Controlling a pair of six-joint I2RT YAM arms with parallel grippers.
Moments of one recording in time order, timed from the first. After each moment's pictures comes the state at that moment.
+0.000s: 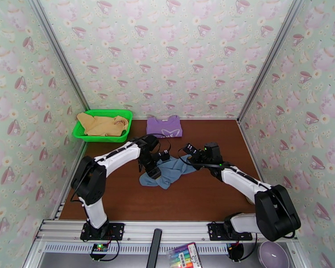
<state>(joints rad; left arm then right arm) -0.58 1.84 1.39 -0.99 0.31 0.41 0.34 1.37 0.71 0.01 -0.30 -0.60</state>
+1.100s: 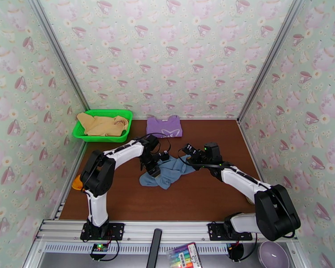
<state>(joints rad) -0.56 1.95 1.43 -0.97 0.32 0.44 0.34 1.37 0.71 0.01 -0.35 -0.60</state>
